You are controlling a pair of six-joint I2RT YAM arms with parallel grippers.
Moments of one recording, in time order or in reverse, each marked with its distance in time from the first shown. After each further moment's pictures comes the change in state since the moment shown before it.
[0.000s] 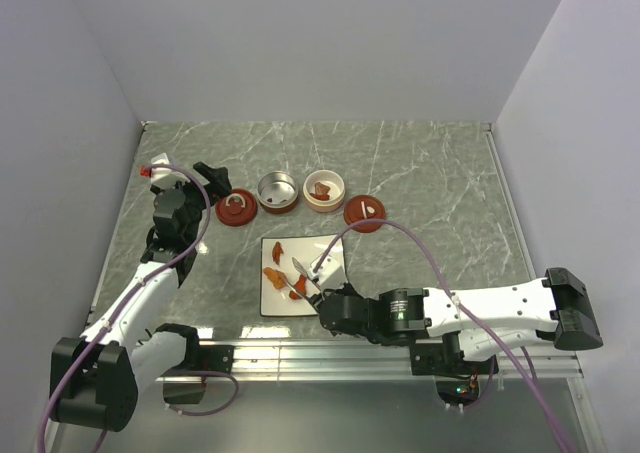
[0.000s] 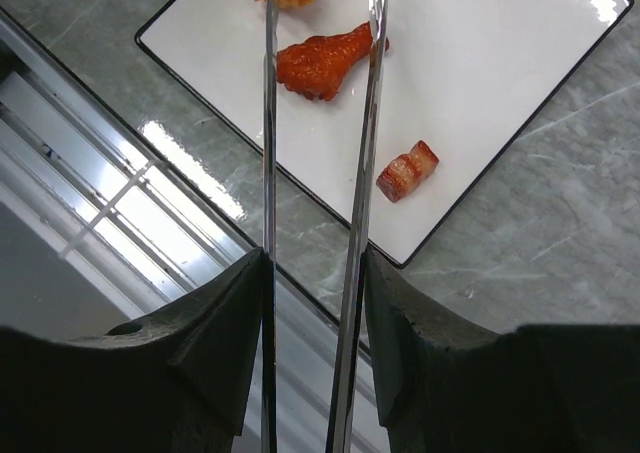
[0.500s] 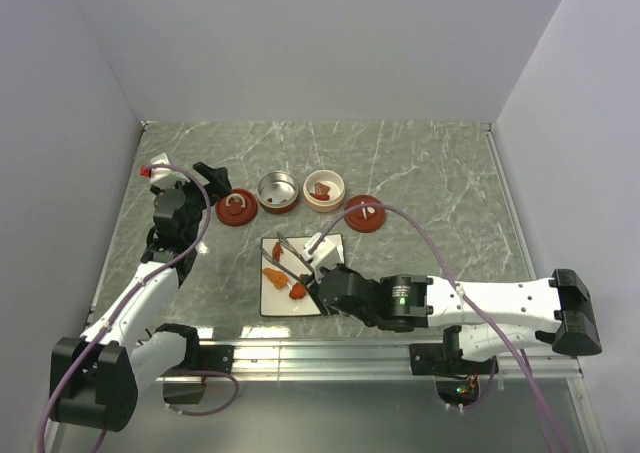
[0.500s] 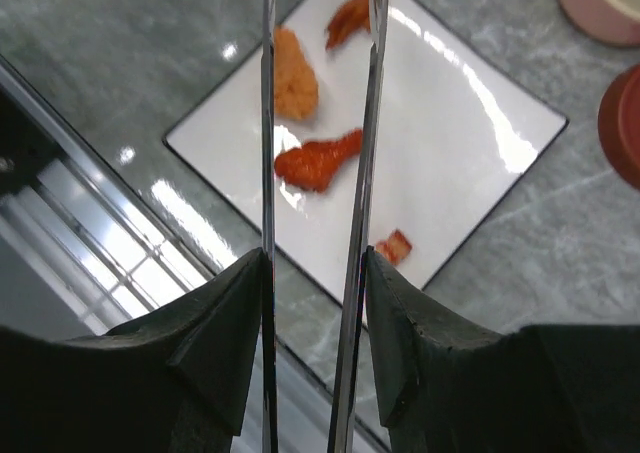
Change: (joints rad) left arm -0.002 0.000 0.000 0.000 -0.008 0.000; right arm -0.103 0.000 0.076 0.125 -0.023 -0.182
